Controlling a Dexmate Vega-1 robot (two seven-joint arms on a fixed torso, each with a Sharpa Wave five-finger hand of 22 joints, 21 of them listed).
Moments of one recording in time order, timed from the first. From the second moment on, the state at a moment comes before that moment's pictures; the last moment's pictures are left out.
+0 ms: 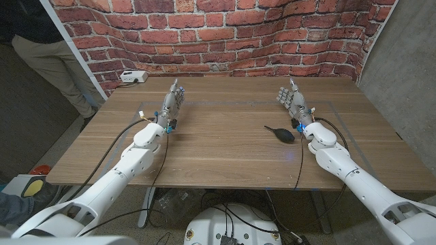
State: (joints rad) left arm 0.83 0.52 0.39 -1.32 -0.65 -0.29 -0.03; left_hand 0.21 -0.12 0.18 0.11 0.27 -0.11 0.08 0.19 0.18 -0.06 0.04 0.20 0.19 -0.14 0.03 0.18 0.18 -0.16 -0.04 0.20 0.18; right arm -0.84 -0.51 -0.37 -1.30 0.63 0.31 0.04; right_hand 0.14 -0.04 0.16 -0.01 0.20 0.10 0.11 0.20 0.18 0.08 0.14 0.26 0.18 0.05 0.08 0.20 0.18 0.17 -0.04 0.26 0.18
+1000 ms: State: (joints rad) left arm 0.90 0.56 0.37 -1.46 -0.60 -0.24 0.04; left_hand 0.24 -0.11 0.18 0.10 0.27 -0.02 0.08 0.22 0.18 0.03 0.04 0.23 0.19 -0.05 0.03 0.20 0.18 -0.11 -0.03 0.22 0.18; right arm -0.93 -0.56 -0.35 -1.41 0.56 0.39 -0.05; right_hand 0.16 -0.03 0.18 -0.02 0.20 0.12 0.11 0.21 0.19 0.12 0.13 0.26 0.18 0.10 0.07 0.20 0.18 0.22 -0.04 0.26 0.18
